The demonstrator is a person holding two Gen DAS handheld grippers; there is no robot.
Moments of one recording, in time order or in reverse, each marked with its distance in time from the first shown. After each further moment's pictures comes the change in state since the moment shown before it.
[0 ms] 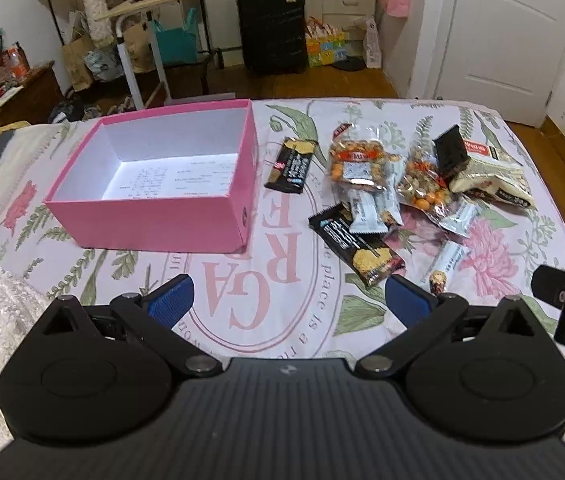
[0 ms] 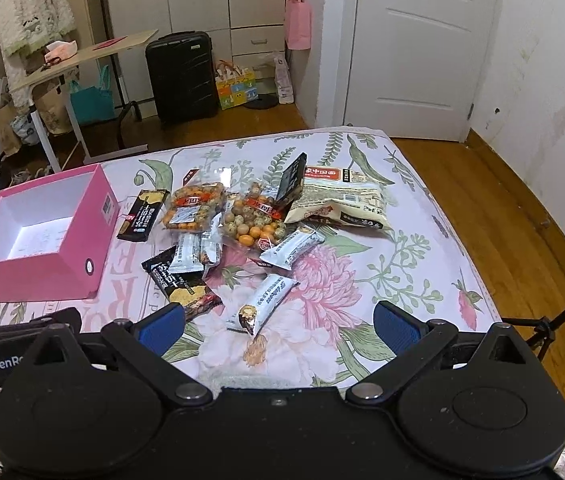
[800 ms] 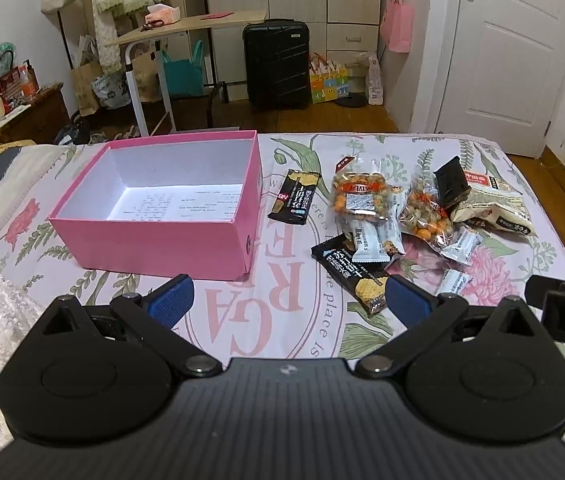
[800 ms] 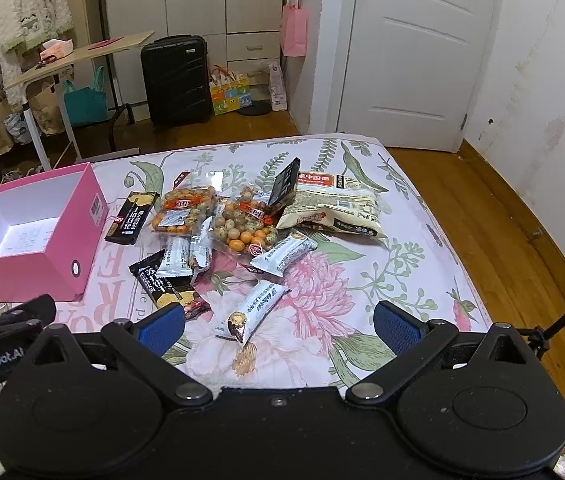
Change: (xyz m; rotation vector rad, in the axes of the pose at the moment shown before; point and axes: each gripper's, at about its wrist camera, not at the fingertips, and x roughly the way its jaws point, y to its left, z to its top) left arm -0.007 0.009 -0.010 -0.019 -0.108 -0.012; right arm 0.009 0.004 -0.004 -0.026 -0.040 -0.034
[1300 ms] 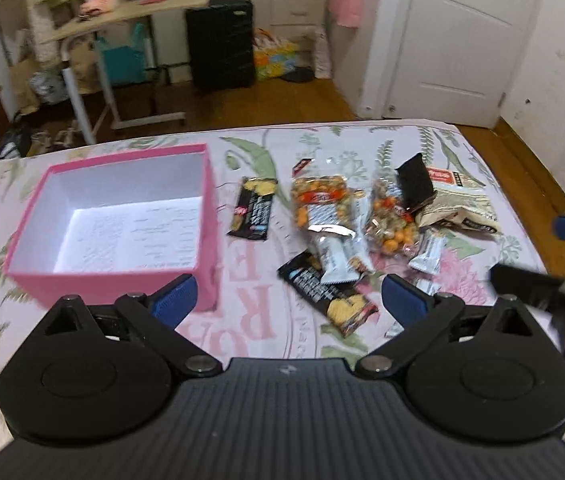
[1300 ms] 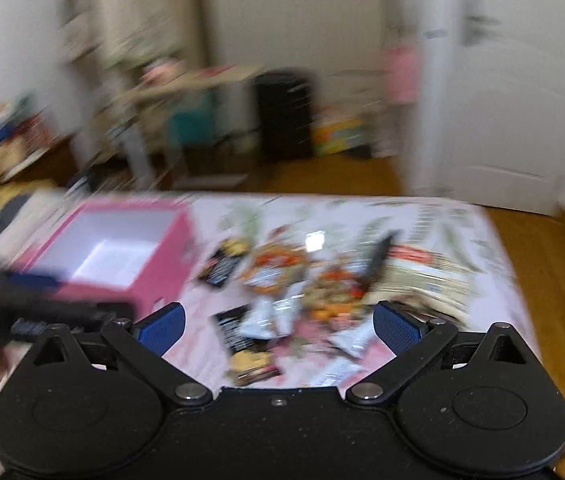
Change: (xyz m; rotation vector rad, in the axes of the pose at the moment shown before) left arm 0.037 0.008 0.076 0.088 0.114 -0.171; right arm 0.013 0.001 0.072 -0.201 -0.059 0.390
